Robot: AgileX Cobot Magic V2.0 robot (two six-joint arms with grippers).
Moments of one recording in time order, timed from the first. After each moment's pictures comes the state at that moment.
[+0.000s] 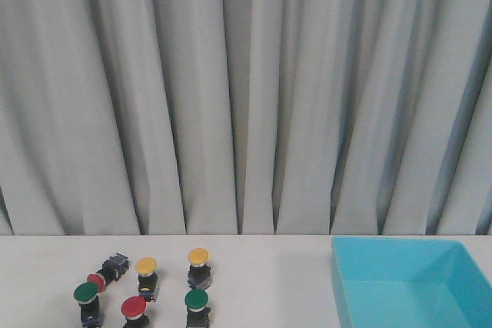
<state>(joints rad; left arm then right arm) -0.08 0.72 -0.89 -0.06 0.44 0.04 -0.10 0.44 -0.72 -0.45 0.01 0.58</state>
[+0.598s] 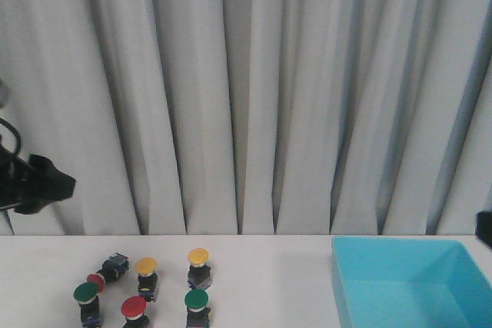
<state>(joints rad) -0.09 1.34 -1.34 -0.28 0.76 0.33 0.29 0.78 -1.01 -0.10 0.66 0.03</state>
